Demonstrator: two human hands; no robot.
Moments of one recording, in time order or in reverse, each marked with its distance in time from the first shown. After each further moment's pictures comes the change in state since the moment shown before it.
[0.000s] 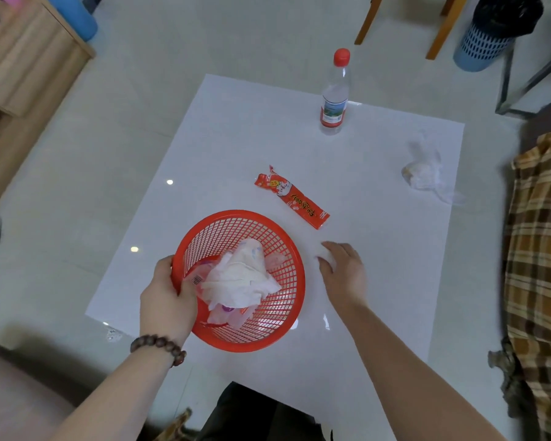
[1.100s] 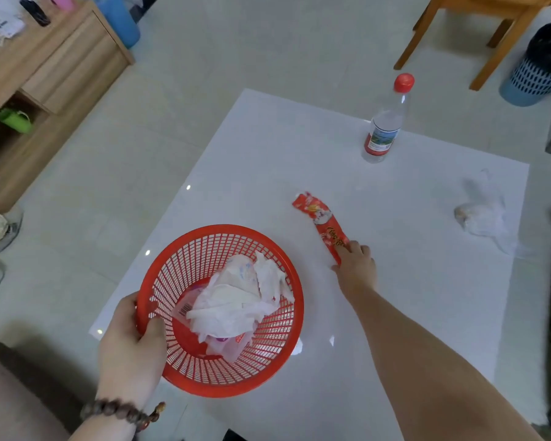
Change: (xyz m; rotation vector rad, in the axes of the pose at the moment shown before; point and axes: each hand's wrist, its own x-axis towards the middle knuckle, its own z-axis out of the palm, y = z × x) left_hand 0.035 -0.034 -0.031 -0.069 0.141 -0.206; right_hand 0.126 0.011 0.085 -0.593 -0.261 -0.094
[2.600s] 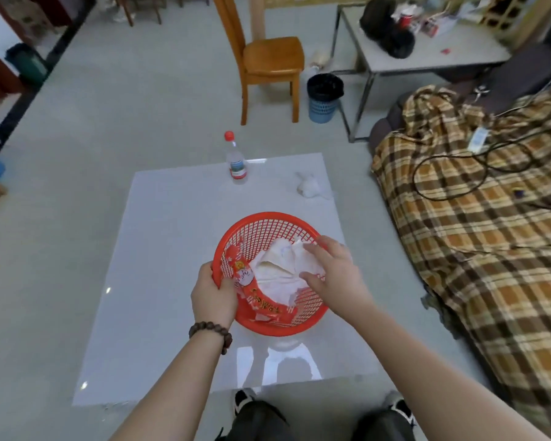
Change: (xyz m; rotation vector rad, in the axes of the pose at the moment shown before) left_hand -0.159 0.081 0.000 -0.185 -0.458 0.414; right_hand -0.358 0.014 -0.179 0.450 0.396 0.115
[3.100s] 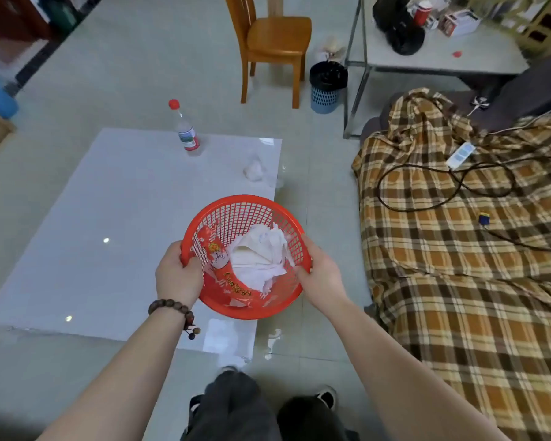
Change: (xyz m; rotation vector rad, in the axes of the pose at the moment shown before) left_hand -0.143 0.093 0.193 0.016 0.166 -0.060; right_hand -0.021 0.234 -0.138 0.343 -0.141 0.102
